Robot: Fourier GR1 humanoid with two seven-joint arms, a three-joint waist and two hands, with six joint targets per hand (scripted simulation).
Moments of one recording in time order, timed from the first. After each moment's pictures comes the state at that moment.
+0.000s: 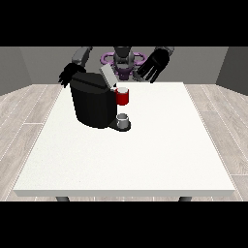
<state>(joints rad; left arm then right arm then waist) -1.05 0.37 0.12 -0.64 -0.67 -0.22 -0.17 -0.22 -0.03 -0.10 -1.29 -0.05 -0.19 -0.10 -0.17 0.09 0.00</state>
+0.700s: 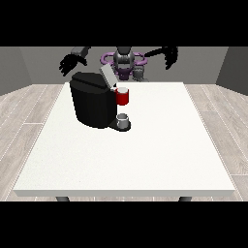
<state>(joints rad) -0.73 0.13 0.33 -0.69 -0.35 -0.23 -0.24 -0.05 -0.09 -0.14 -1.29 -0.07 -0.15 -0.10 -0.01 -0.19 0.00</state>
